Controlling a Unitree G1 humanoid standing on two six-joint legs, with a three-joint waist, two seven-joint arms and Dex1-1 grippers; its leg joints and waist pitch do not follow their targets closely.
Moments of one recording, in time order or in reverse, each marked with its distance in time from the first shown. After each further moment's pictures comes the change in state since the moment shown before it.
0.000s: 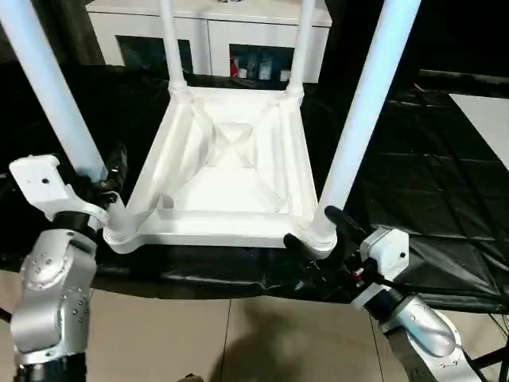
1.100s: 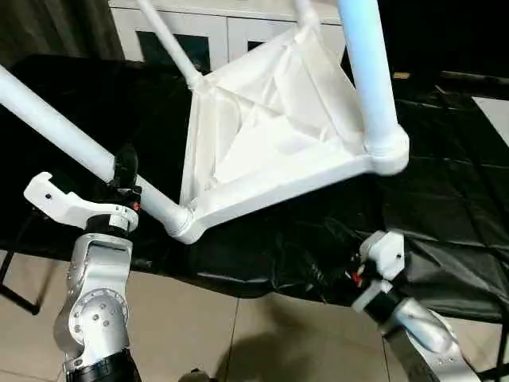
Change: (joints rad) left arm -0.044 -0.288 0.071 -0.079 -0.339 0.132 0.155; right arm -0.037 0.046 -0.048 0.096 0.143 0.095 0.024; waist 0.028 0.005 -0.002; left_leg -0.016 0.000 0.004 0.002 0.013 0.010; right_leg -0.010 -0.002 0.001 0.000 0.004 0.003
